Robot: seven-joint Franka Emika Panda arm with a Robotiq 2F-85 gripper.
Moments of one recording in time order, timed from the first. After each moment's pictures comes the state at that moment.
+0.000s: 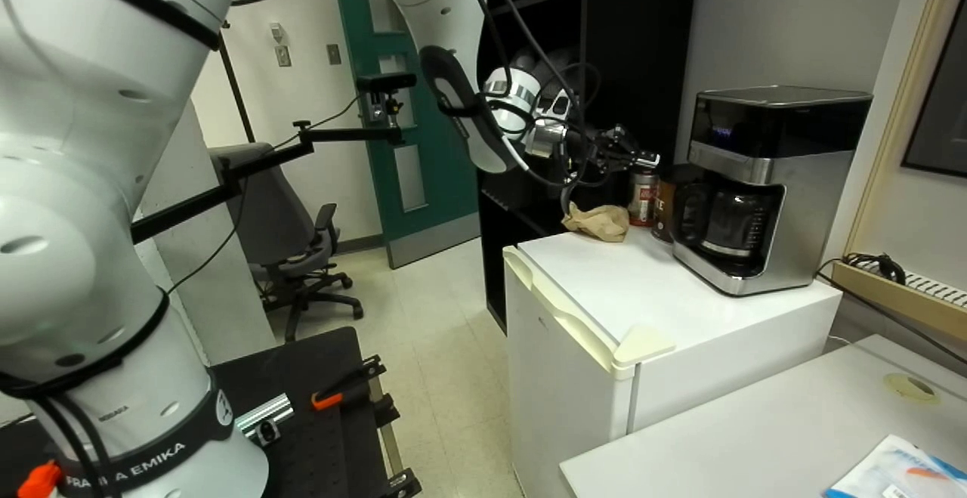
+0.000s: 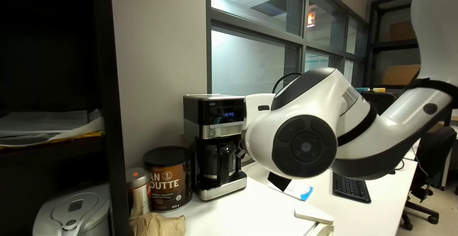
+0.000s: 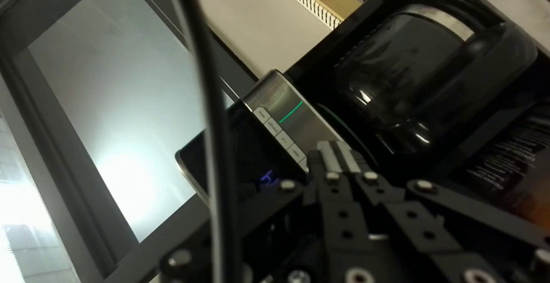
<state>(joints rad) 0.22 0.64 0.31 -1.69 -1.82 1.93 1.40</state>
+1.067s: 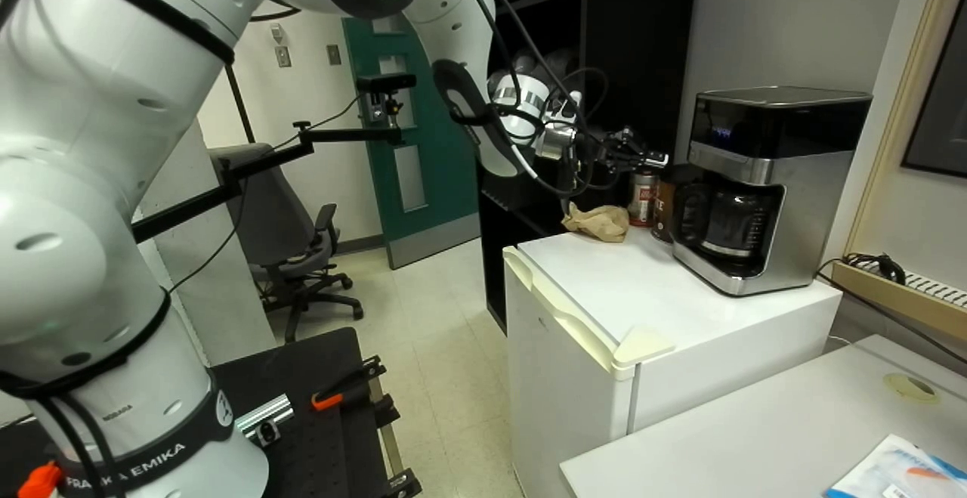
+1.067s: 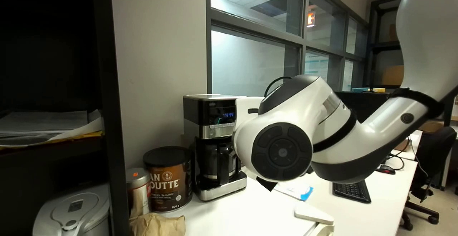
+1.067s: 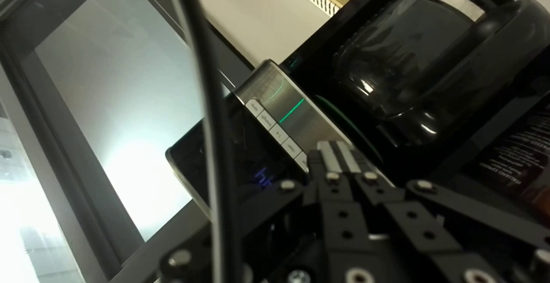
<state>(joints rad) 0.27 0.71 0.25 -1.59 -1.82 1.93 1.41</state>
